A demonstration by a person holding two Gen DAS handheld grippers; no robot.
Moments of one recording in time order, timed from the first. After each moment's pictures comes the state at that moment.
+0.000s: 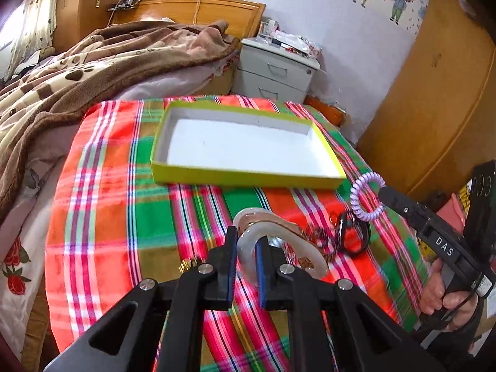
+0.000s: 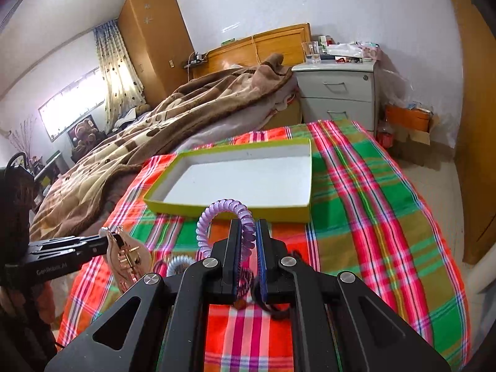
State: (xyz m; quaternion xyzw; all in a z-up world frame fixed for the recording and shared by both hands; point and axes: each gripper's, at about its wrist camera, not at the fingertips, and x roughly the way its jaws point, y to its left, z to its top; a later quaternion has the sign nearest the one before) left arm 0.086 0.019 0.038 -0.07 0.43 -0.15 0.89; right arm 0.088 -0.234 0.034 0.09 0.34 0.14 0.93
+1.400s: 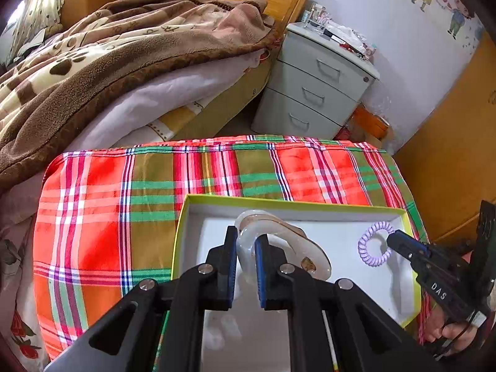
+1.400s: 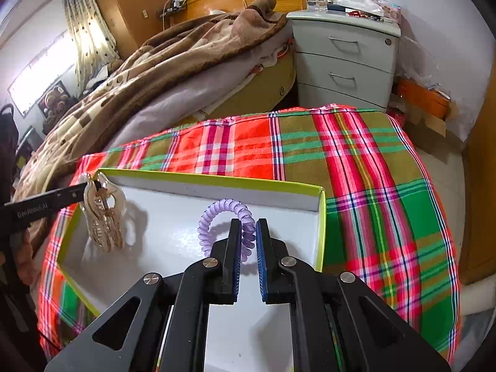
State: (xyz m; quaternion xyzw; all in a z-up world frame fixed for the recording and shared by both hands) left arm 0.312 0.032 0.003 -0.09 0.49 -0.10 0.86; right arm 0.293 -0.225 -0.016 0.04 0.47 0.12 0.88
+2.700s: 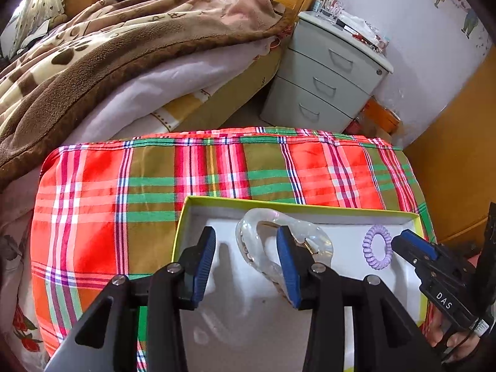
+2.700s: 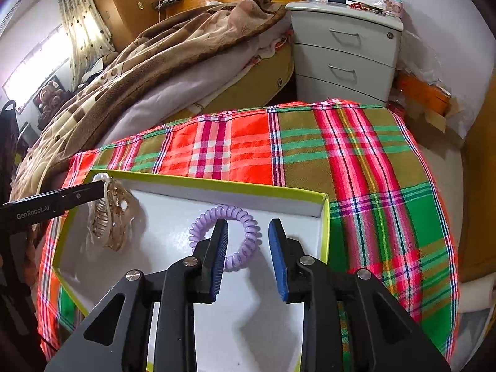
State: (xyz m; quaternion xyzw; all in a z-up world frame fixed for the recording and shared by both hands) left arm 0.325 0.030 -0.006 -0.09 0.52 -0.08 0.85; right arm 0.302 -0.222 -0.017 0.04 0.48 0.12 0.87
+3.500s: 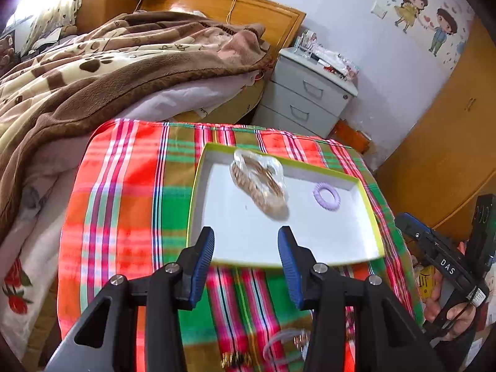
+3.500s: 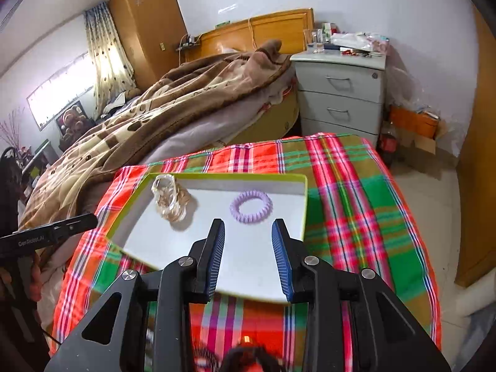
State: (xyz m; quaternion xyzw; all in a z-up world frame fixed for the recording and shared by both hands) left arm 0.179 0.059 0.040 -0.12 0.43 -0.11 0.89; right arm 0.175 -0.243 0.037 0.06 0.37 0.13 0.92
